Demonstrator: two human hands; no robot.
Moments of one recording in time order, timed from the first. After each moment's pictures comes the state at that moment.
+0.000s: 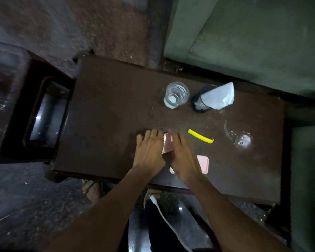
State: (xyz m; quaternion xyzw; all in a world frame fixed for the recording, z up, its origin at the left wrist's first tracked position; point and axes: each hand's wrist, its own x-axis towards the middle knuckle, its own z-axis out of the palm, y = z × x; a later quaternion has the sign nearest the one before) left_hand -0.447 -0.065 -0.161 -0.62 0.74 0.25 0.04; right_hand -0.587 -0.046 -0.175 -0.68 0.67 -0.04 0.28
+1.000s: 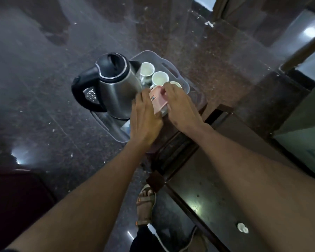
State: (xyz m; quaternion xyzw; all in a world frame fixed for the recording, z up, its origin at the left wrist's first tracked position) left_hand 0.004 -0.088 -0.064 -0.85 0.40 0.07 -0.33; right_hand -0.079 -0.194 -0.052 -0.93 0.27 -0.12 0.22
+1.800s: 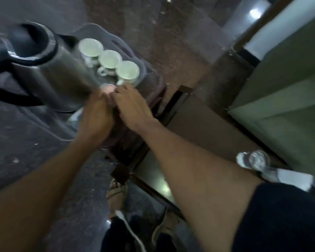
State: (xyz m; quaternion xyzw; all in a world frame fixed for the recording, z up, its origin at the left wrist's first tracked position) left_hand 0.017 -0.087 -0.109 -0.78 0.52 0.13 -0.31; right_hand -0.081 -0.182 -0.079 -0.96 0.24 0.02 0.10
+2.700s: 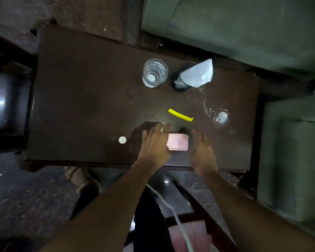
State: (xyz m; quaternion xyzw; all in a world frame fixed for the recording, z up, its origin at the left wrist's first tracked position) left_hand -0.510 -0.035 -0.156 -0.56 0.74 0.37 0.06; right_hand -0.686 0.011 -0.144 -0.54 0.80 0.07 0.26
